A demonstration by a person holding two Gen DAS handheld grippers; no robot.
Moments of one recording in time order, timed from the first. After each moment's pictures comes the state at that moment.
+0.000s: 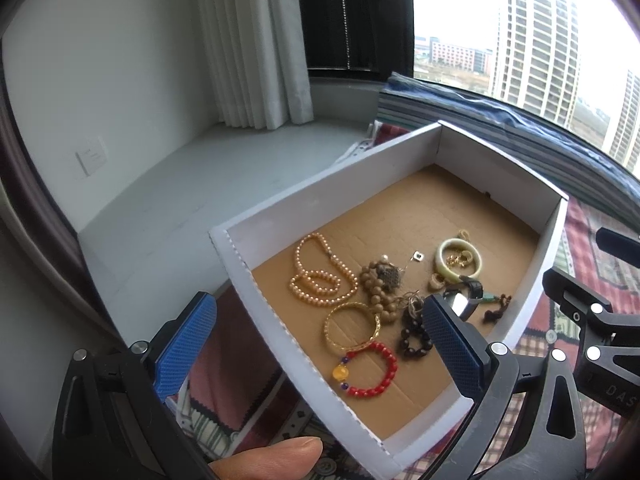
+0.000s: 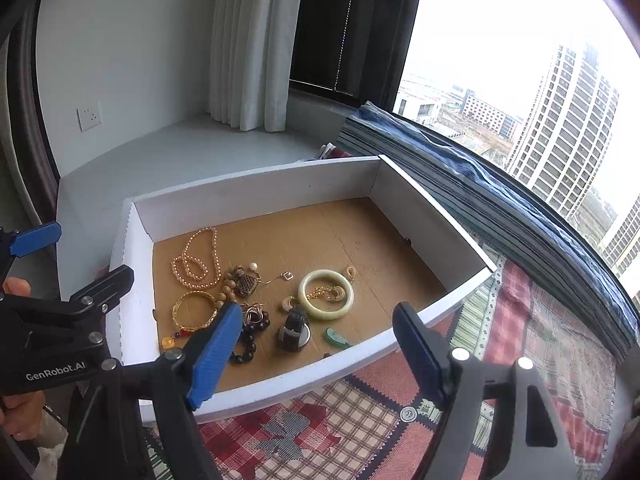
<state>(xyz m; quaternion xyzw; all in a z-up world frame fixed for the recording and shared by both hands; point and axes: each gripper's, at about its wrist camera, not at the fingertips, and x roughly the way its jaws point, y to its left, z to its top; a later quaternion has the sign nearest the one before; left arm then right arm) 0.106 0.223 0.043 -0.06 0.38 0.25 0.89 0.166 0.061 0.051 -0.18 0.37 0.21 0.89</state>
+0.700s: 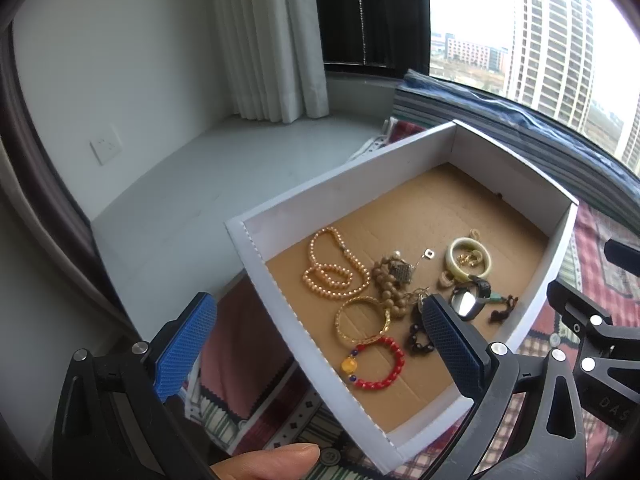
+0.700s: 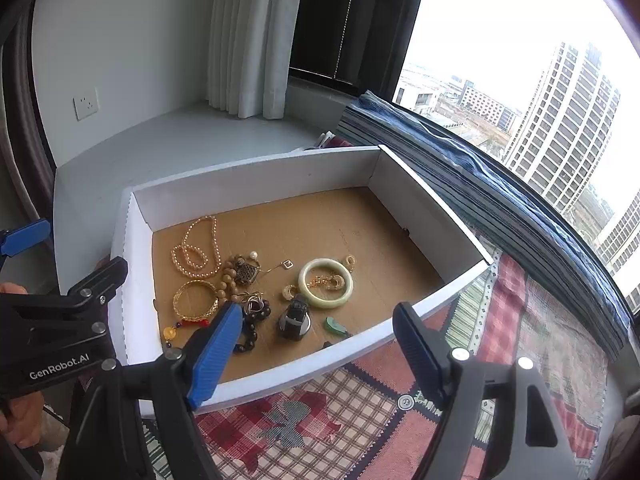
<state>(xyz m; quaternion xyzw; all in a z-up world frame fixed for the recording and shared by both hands) 0.100 0.225 0.050 -0.07 0.39 0.27 0.88 0.164 0.067 0.055 -0.19 0.39 0.20 0.88</state>
